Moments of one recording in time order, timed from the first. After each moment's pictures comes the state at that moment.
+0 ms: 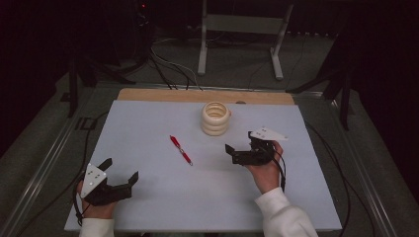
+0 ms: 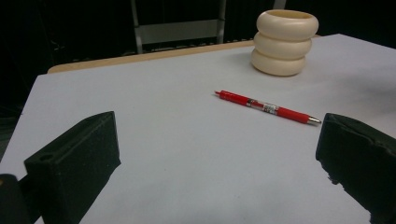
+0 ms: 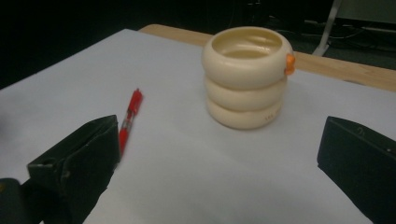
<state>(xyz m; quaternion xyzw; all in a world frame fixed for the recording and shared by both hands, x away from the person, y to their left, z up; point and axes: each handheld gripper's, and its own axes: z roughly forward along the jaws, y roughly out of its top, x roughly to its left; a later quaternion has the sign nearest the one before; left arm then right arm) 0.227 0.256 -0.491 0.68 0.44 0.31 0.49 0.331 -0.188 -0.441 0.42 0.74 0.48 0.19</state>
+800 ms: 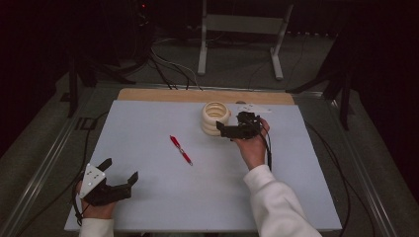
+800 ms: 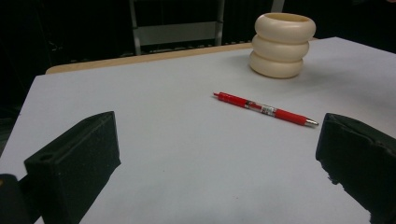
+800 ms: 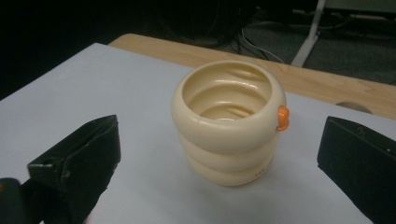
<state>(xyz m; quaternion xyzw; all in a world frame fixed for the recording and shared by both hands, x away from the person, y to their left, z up) 0.226 0.258 -0.491 0.68 0.44 0.31 0.50 0.406 -0.159 -0.432 0.45 0.74 0.46 0.20</state>
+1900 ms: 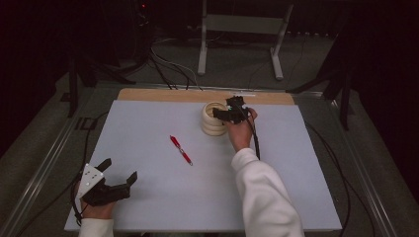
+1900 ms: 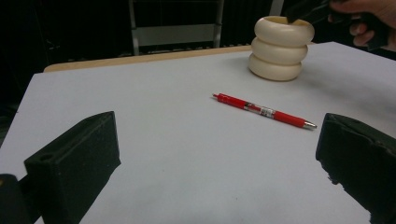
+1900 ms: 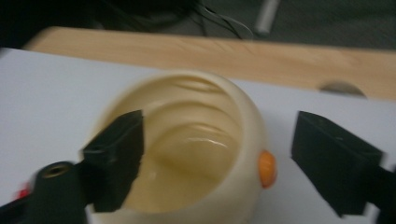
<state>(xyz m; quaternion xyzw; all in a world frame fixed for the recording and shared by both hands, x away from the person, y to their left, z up) 0.226 0.261 -0.492 0.67 0.45 0.30 0.51 0.482 -0.131 -0.456 0.57 0.70 0.38 0.20</state>
